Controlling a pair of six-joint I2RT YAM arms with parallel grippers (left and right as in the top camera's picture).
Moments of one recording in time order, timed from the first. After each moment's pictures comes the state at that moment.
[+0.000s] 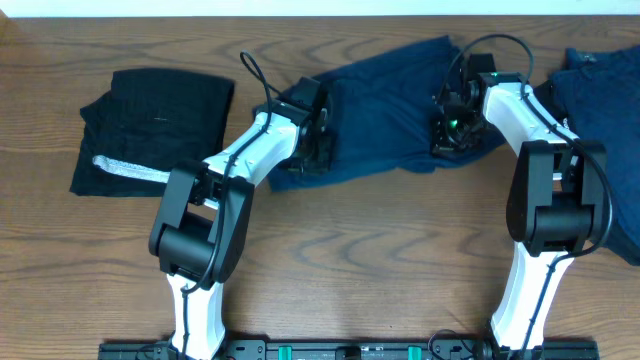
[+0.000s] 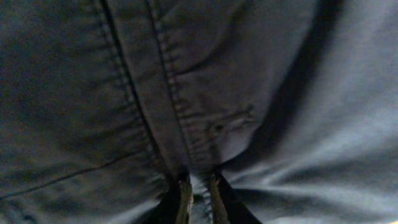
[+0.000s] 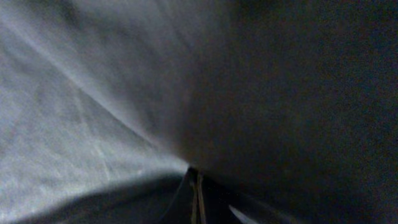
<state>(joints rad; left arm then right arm) -0.42 2.07 1.44 -0.81 0.17 -0.30 0.04 2.21 1.59 -1.00 -0.27 0.02</state>
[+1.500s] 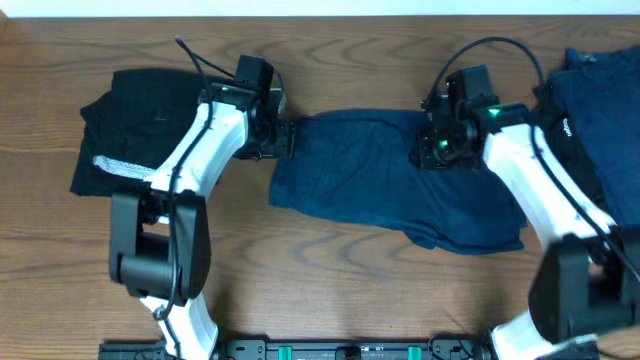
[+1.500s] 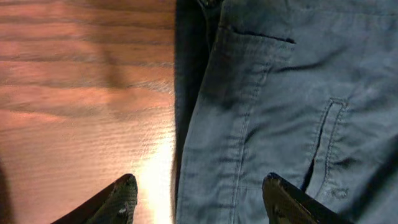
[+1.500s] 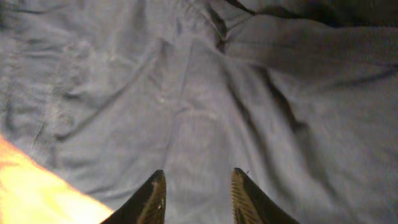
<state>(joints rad) -0.23 1.94 1.44 -0.85 0.18 -0.17 0.20 1.74 1.28 -0.83 -0.26 0.16</state>
